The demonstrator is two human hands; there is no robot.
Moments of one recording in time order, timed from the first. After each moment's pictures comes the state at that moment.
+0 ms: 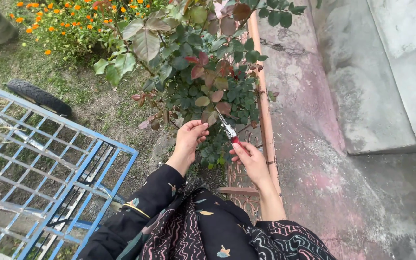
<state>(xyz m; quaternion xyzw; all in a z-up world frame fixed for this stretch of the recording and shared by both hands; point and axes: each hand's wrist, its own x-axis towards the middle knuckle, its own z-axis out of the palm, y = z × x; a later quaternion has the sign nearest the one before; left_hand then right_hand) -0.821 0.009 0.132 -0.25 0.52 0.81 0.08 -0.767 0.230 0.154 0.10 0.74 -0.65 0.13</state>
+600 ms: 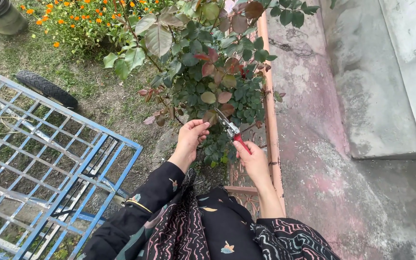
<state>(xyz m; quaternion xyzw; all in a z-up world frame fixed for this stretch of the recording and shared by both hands) -0.817 0.000 0.114 -0.27 0.51 0.81 0.06 -0.770 0.218 0.158 0.13 0.83 -0.54 0.12</state>
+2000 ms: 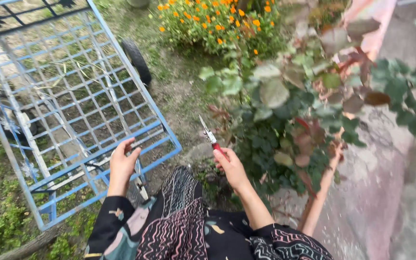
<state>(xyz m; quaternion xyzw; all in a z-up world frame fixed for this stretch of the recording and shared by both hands) -0.645 -0.245 0.122 -0.45 0.75 0.45 -0.19 -0.854 0.027 0.115 -0.11 0.73 -0.57 0.36</state>
